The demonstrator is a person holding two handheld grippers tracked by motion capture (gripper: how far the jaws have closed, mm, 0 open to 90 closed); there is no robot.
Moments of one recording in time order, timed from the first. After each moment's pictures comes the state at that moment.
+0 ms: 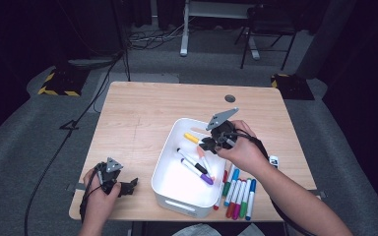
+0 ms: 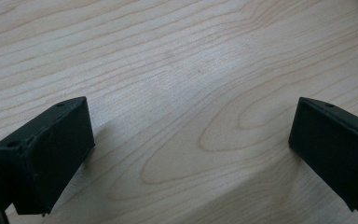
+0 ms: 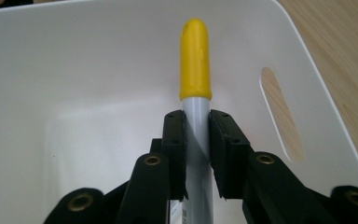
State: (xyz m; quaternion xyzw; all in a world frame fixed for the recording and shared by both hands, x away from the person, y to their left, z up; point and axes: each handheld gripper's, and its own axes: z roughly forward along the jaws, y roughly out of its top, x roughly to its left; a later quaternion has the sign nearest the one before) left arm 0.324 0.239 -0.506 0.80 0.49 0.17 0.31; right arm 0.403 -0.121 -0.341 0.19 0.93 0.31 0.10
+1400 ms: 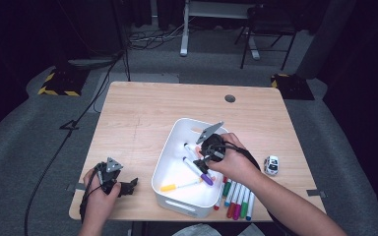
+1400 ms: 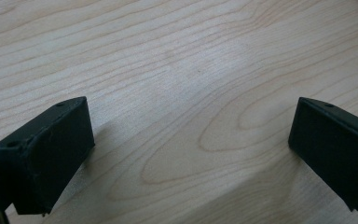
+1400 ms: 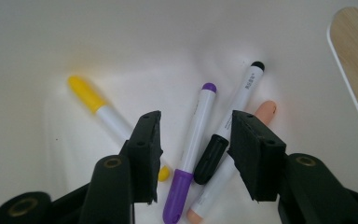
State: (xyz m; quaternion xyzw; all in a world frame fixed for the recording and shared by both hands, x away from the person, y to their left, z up) left arm 0.324 0.239 -0.506 0.80 0.49 0.17 0.31; right arm 0.392 -0.103 -0.380 0.21 0.94 0.27 0.07
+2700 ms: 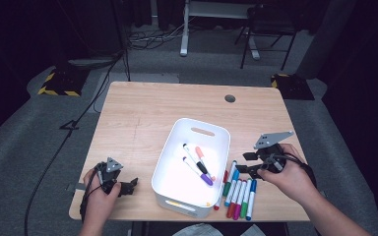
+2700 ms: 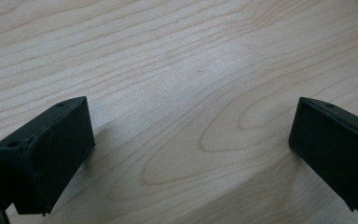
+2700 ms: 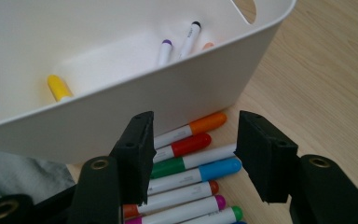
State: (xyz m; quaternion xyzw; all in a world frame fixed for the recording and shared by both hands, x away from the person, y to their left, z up) left arm 0.325 0.239 -0.506 0.80 0.49 0.18 0.31; right arm 0.346 -0.230 -0.351 0.30 0.89 0.33 0.09
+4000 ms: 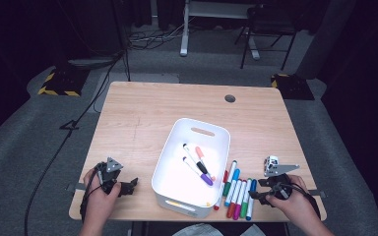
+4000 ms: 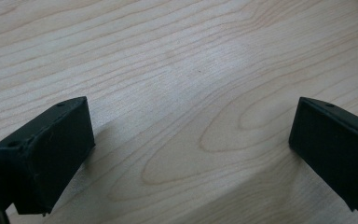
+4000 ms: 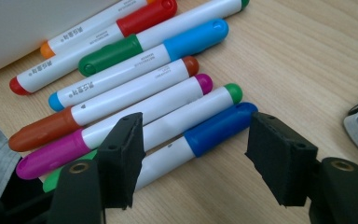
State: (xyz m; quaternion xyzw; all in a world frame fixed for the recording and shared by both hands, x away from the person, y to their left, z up) left arm 0.325 0.239 -0.506 0.80 0.49 0.18 0.31; right arm 0.317 -0.285 -0.459 0.38 0.87 0.29 0.08
